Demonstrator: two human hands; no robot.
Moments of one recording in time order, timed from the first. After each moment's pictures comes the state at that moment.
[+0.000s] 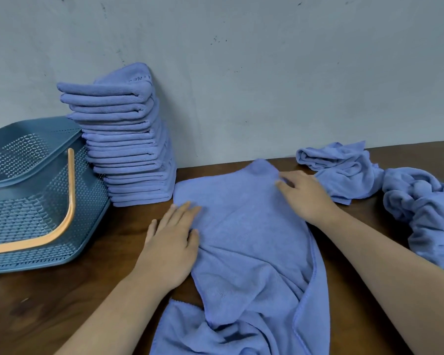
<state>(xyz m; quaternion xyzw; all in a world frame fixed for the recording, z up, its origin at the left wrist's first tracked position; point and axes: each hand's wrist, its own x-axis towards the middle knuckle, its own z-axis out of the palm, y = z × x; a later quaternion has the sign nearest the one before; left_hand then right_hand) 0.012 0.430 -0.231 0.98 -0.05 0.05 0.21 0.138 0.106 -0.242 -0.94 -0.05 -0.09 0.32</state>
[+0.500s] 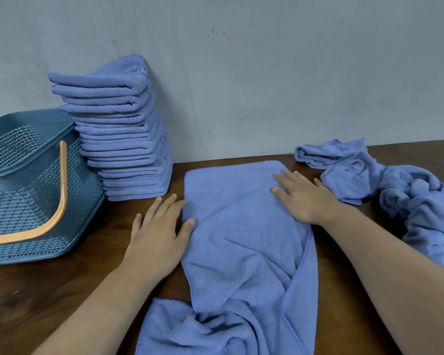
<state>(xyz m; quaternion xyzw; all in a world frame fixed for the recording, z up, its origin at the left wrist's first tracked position) 0.017 0.433 -0.229 0.98 0.00 0.09 0.19 0.128 0.095 -0.224 -0.99 -0.09 0.05 0.11</state>
